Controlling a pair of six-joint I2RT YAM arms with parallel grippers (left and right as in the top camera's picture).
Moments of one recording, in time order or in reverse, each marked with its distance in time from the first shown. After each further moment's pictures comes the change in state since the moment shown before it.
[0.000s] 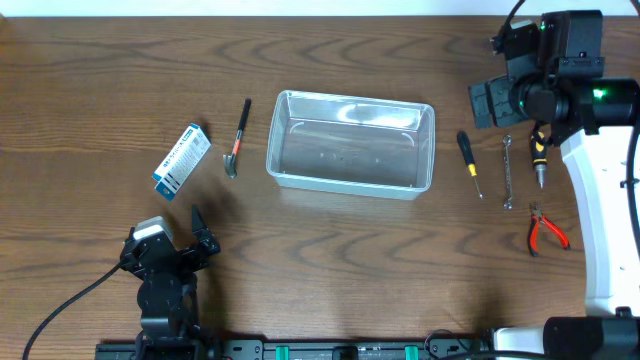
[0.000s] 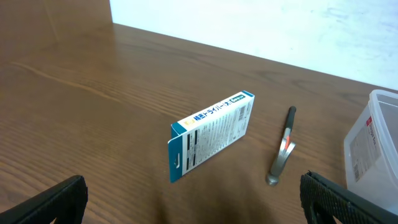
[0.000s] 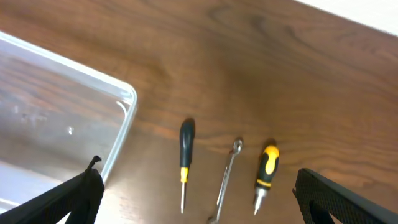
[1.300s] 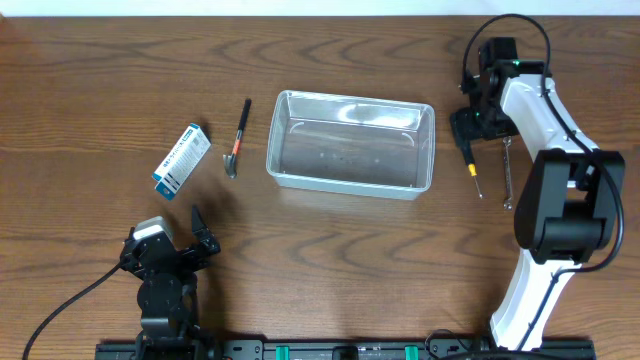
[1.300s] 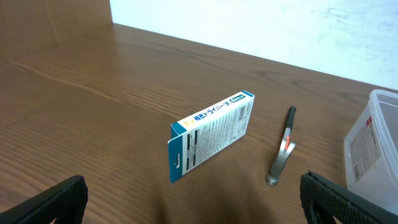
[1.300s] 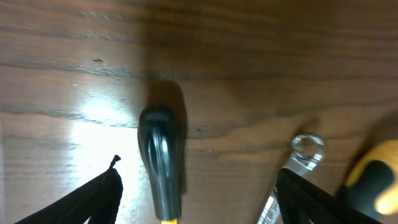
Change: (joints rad) left arm 0.000 0.000 0.000 0.000 0.000 0.000; right arm -0.027 0.571 0.011 0.058 0.110 0.092
